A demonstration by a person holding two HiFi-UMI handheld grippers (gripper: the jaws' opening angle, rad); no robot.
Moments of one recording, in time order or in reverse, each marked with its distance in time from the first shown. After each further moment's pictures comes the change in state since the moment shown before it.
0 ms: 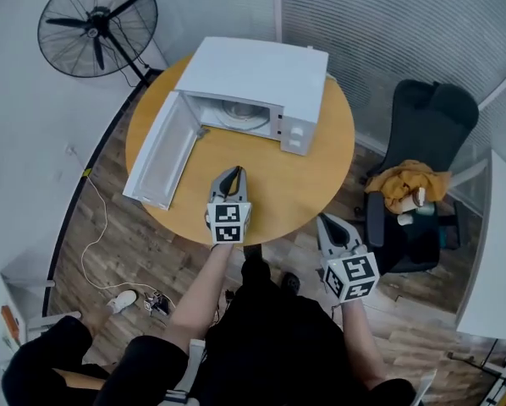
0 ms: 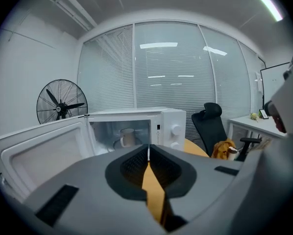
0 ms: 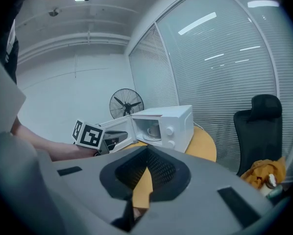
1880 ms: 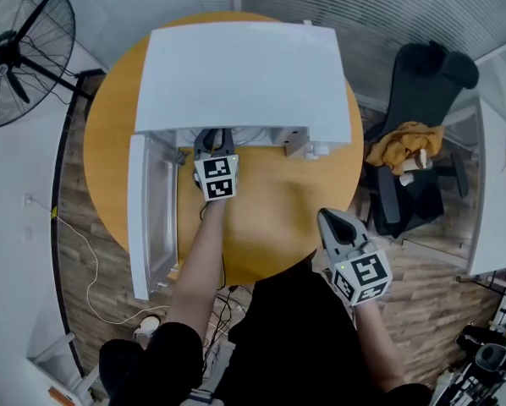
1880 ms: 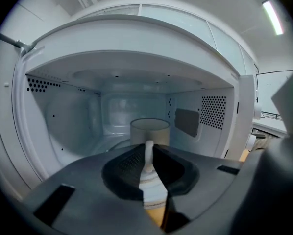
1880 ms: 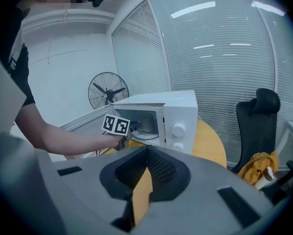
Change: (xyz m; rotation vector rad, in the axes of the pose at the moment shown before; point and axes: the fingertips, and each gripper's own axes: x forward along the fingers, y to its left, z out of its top) left arm 0.255 0.125 -0.025 -0.002 0.027 -0.171; right arm 0.163 0.011 0.020 0.073 0.172 -0.186
